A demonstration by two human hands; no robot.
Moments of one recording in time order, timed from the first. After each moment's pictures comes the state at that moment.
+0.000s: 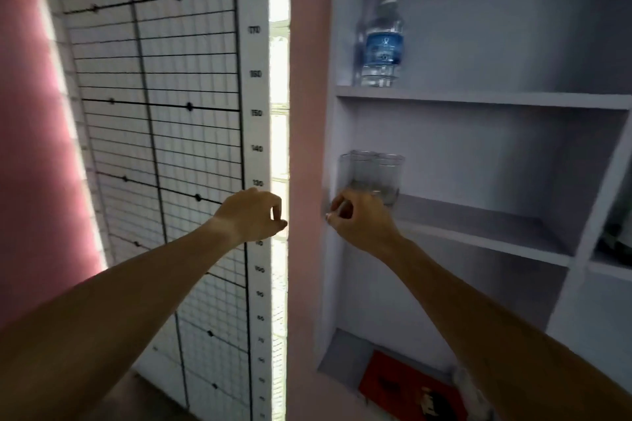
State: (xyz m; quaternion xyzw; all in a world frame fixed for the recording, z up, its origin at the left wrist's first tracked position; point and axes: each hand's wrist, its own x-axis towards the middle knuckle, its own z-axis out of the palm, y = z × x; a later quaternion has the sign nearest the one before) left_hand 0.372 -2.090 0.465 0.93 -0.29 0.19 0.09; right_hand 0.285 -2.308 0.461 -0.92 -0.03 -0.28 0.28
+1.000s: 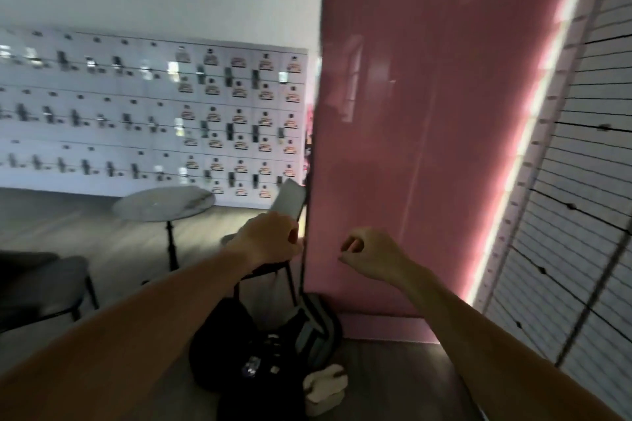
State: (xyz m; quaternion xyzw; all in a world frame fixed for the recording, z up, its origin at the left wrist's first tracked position) left_hand -0.026 -1.389 0.408 0.95 0.27 0.16 0.02; right_hand 0.128 -1.555 0.408 -0.80 -0.52 0.05 0.29
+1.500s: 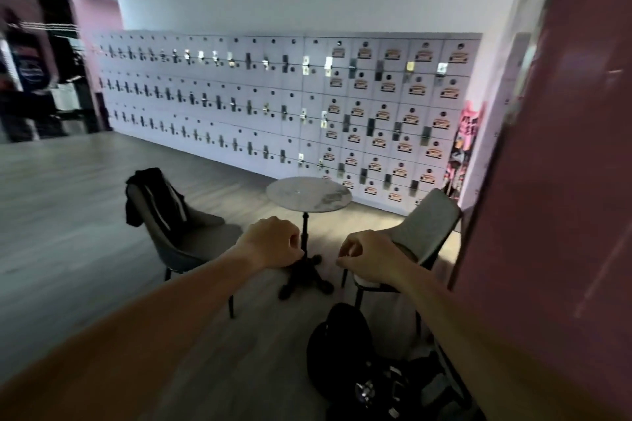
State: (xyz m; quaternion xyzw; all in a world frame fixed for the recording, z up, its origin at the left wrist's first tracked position) left_hand -0.217 -1.147 0.362 0.87 0.48 0.12 0.01; right_hand -0.005 -1.230 0.370 -0.68 -0.68 0.17 0.22
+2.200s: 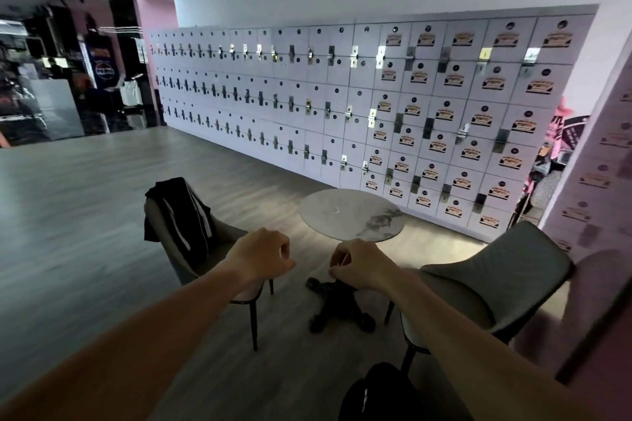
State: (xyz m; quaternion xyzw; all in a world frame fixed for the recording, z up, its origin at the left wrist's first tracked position) left_hand -0.232 -0.836 0.337 0.81 0.57 0.12 0.02; right_hand -0.009 -0.874 0.347 -0.62 -0.73 0.22 0.17
